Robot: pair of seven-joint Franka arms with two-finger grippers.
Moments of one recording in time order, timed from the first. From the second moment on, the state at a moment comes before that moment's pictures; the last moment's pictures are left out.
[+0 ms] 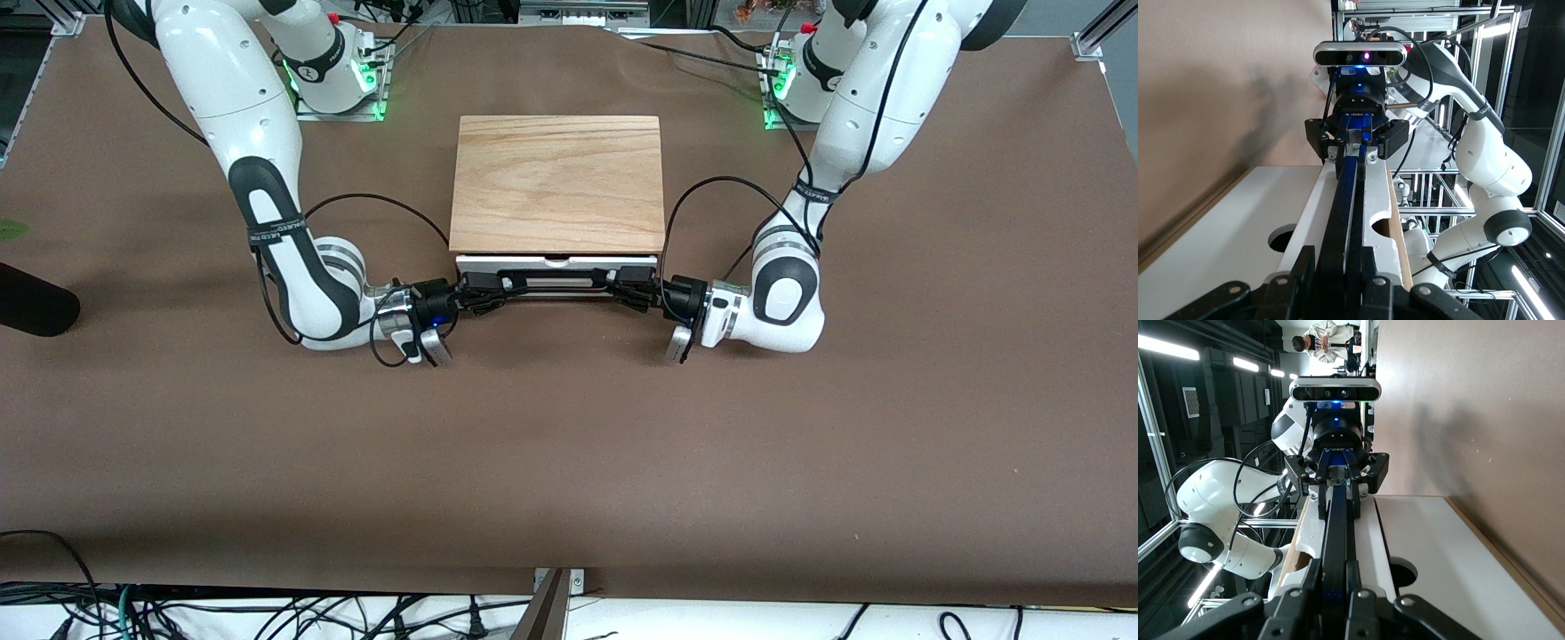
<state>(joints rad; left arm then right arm) -0.29 0.77 -0.06 -1.76 -1.59 1.69 0.97 0.30 0.77 0.01 -1.75 1.59 1.65 -0.97</state>
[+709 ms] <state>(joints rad) -0.28 0.83 -0.04 -1.62 -1.60 1.72 0.92 0.28 0.89 0.00 -1.54 1.59 1.65 -0.88</state>
